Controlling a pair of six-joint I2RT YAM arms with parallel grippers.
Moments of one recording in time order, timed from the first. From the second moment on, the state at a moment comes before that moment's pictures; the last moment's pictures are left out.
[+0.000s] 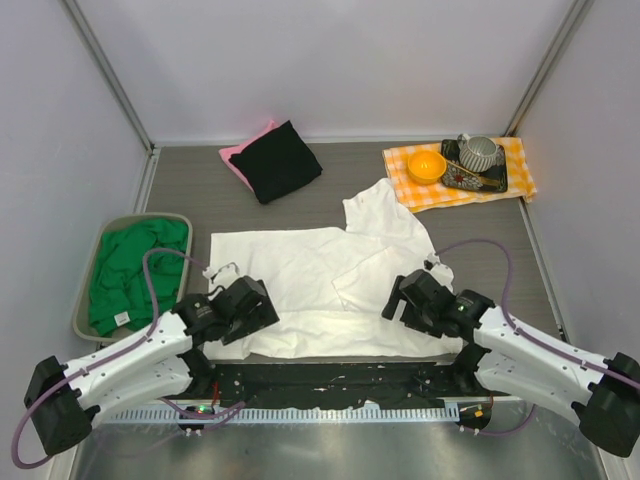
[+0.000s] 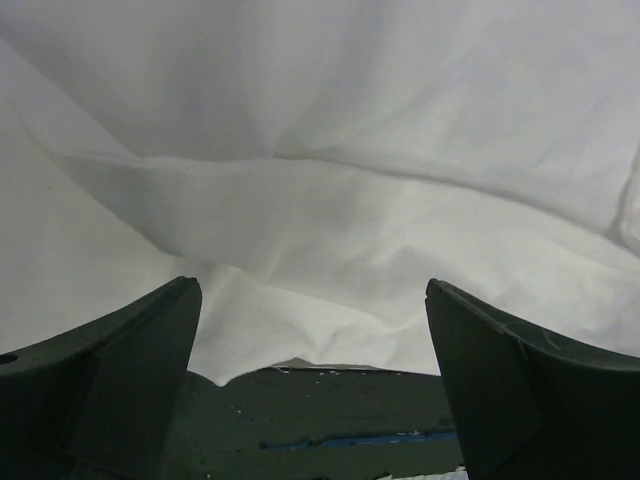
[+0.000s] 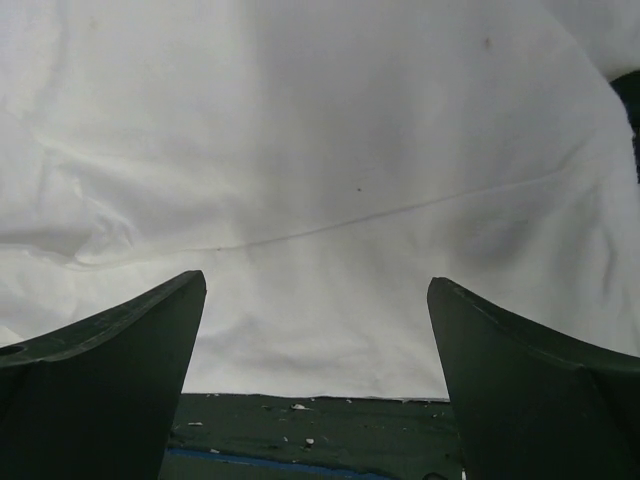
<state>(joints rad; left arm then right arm) -0.86 0.81 0.47 -0.78 -0.26 -1.22 0.79 0.82 0.43 -0.68 0.21 1.10</state>
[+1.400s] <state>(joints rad) -0.26 1.60 1.23 -0.65 -0.13 -0.65 0.19 2.15 1.73 -0.30 0.12 0.51</state>
